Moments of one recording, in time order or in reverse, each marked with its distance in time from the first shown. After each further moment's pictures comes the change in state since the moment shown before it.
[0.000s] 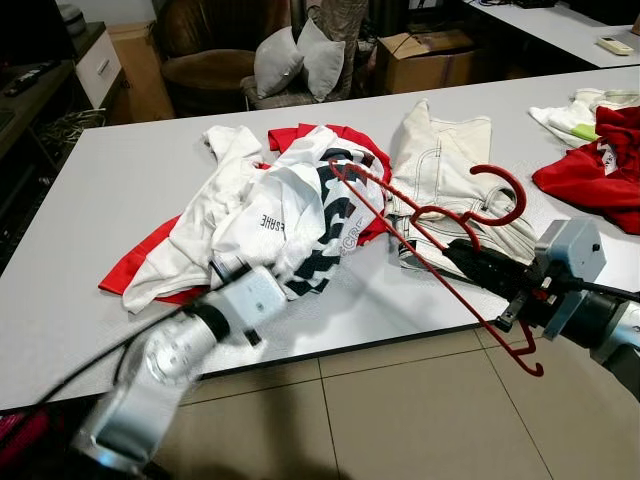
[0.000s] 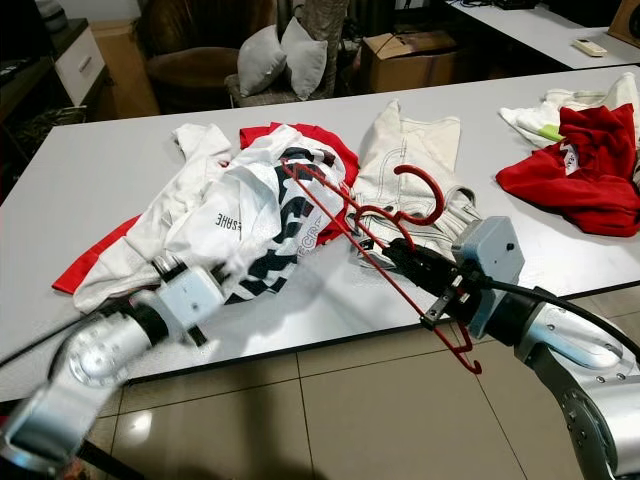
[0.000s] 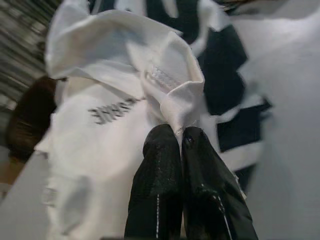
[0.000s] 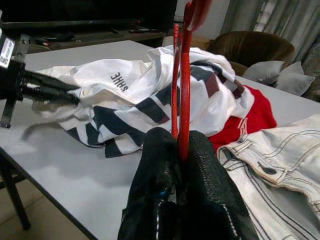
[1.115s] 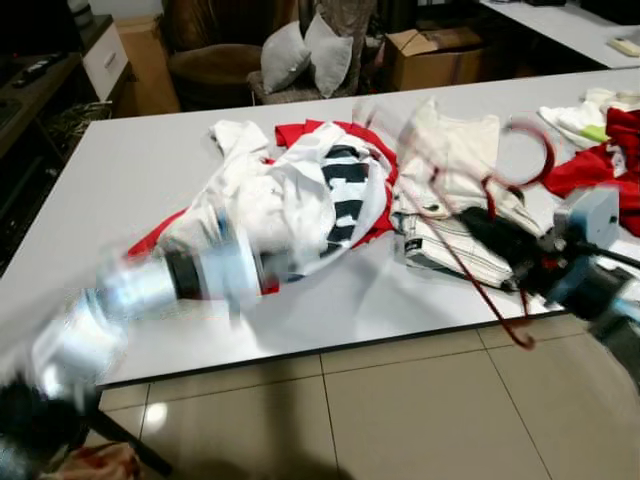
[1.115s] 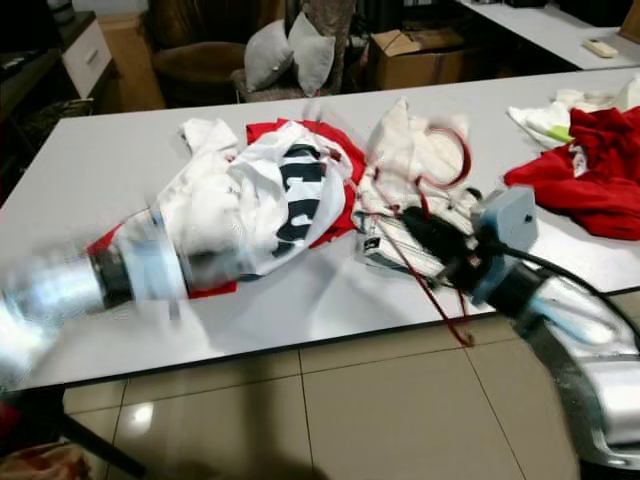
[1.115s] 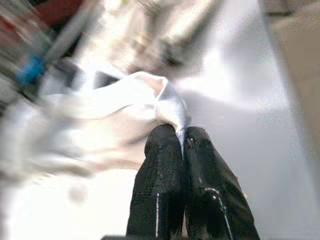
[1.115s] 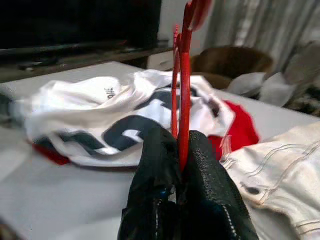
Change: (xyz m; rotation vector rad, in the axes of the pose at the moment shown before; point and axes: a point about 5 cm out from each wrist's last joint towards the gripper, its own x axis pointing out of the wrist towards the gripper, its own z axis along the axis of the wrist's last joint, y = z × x) left arm -0.009 0.023 0.017 0.162 -0.282 -0.397; right arm 0.006 -0.019 0.007 0.051 -0.076 -0.051
